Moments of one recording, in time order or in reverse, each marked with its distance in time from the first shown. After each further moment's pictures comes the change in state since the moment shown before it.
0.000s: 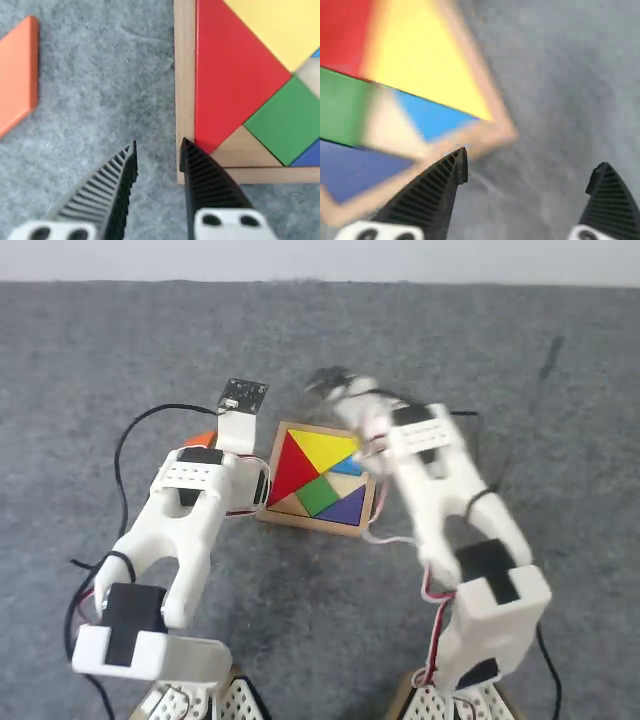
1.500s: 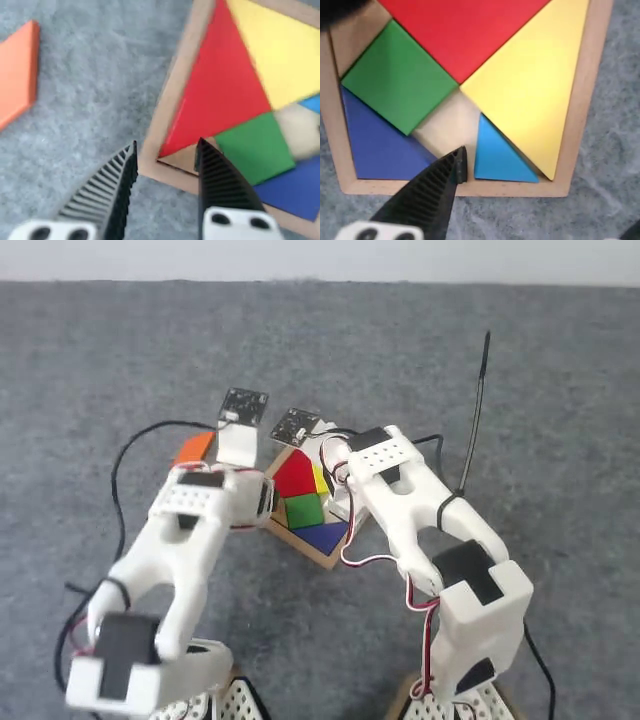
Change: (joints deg) left arm 1.5 -8.7 9.5 -6.8 1.8; right arm -5.5 3.0 4.6 8.3 -7.7
